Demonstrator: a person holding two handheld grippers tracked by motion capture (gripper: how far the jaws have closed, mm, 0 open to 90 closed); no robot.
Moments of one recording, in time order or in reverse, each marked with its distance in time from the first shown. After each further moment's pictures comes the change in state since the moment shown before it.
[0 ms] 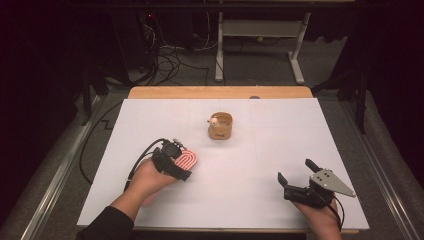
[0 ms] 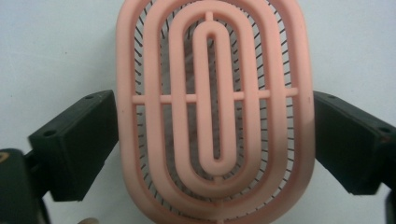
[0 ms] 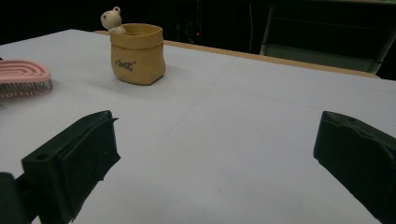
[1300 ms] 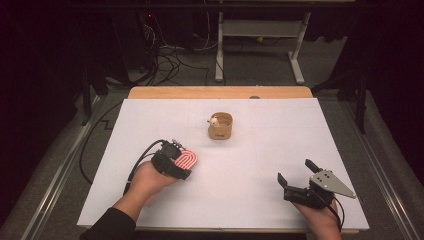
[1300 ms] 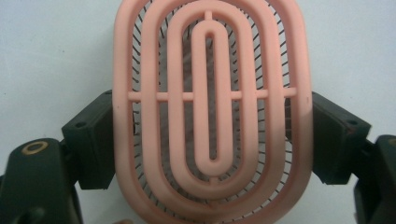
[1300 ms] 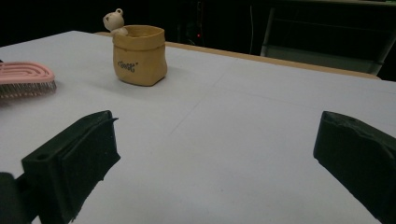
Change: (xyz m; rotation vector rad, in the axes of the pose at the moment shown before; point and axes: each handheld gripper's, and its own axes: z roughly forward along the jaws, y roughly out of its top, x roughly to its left) left arm 0.001 -0.005 0.002 -0.036 -0.011 -0.027; right arm 0.002 0.000 -0.001 -0.007 0.002 0.000
